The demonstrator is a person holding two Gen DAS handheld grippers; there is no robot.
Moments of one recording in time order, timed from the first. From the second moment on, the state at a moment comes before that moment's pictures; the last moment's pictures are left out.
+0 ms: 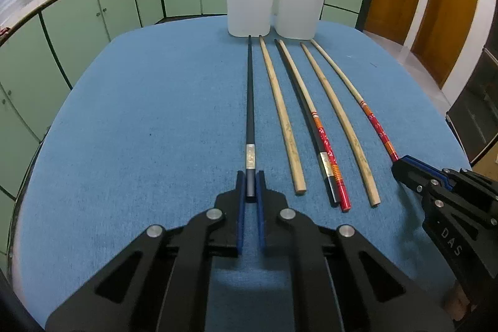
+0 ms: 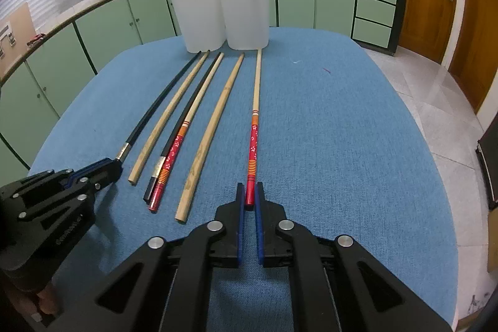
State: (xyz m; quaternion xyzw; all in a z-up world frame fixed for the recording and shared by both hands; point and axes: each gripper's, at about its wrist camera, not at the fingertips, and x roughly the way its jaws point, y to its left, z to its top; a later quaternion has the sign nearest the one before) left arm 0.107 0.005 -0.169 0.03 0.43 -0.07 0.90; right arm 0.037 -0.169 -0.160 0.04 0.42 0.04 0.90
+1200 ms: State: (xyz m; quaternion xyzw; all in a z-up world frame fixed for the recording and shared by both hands) left arm 0.096 0.023 0.018 -0.01 0.23 -0.12 0.96; right arm 0.029 -0.212 0.025 0.04 0.24 0.10 0.96
